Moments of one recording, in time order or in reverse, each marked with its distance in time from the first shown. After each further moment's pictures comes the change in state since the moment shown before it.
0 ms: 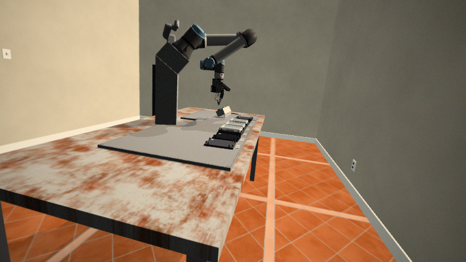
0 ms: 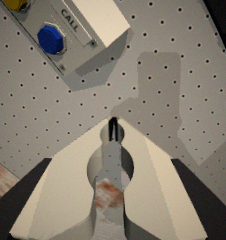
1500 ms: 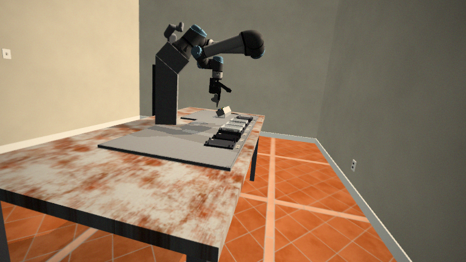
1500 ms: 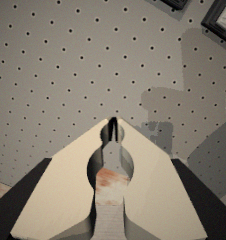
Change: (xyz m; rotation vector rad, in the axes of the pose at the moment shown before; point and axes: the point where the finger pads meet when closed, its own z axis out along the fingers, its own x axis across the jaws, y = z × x) arm 0.118 0.105 -0.002 -0.008 -0.003 0.480
